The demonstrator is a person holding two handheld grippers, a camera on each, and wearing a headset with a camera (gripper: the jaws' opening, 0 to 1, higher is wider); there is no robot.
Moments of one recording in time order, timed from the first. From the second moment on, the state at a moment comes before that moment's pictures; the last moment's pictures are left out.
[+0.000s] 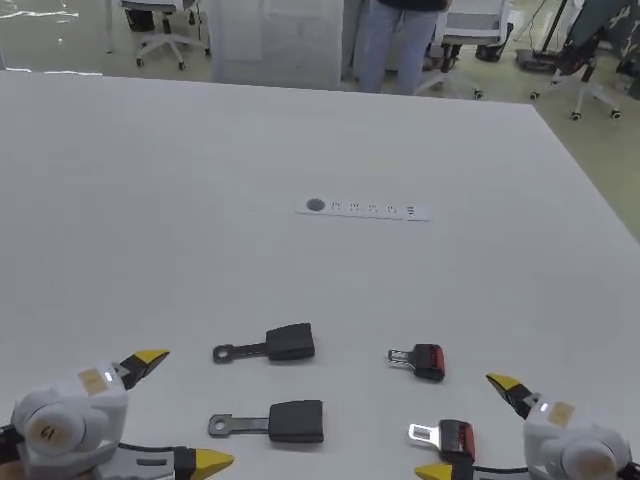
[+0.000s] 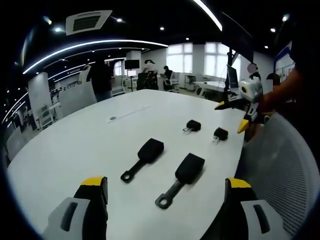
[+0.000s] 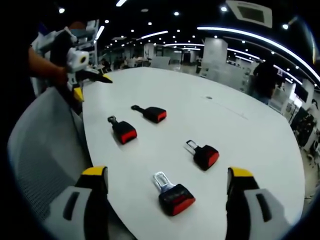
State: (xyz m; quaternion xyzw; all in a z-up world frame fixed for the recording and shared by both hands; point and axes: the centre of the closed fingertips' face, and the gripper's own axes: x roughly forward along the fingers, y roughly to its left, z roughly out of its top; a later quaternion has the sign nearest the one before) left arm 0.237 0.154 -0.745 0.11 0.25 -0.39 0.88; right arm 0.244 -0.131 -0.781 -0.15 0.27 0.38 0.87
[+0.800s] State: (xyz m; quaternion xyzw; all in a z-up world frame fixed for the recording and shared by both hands) left arm 0.254 0.106 -0.783 0.14 0.28 -0.46 0.83; right arm 0.251 -0.146 -0.820 -0.17 0.32 0.44 0.82
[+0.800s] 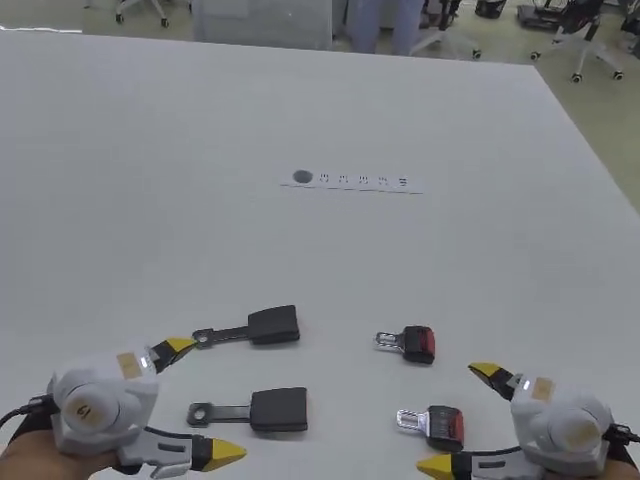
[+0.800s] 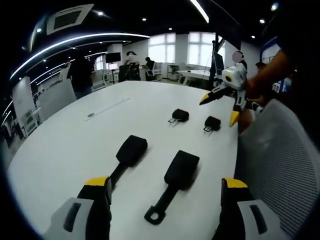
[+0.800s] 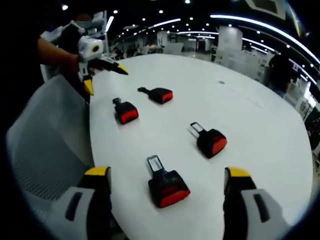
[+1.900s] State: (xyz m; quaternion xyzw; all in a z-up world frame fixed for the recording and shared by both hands) left arm 0.260 0.062 -0.855 0.18 0.35 -0.52 0.76; right arm 0.243 -0.150 -0.854 -0.18 0.38 0.53 0.74
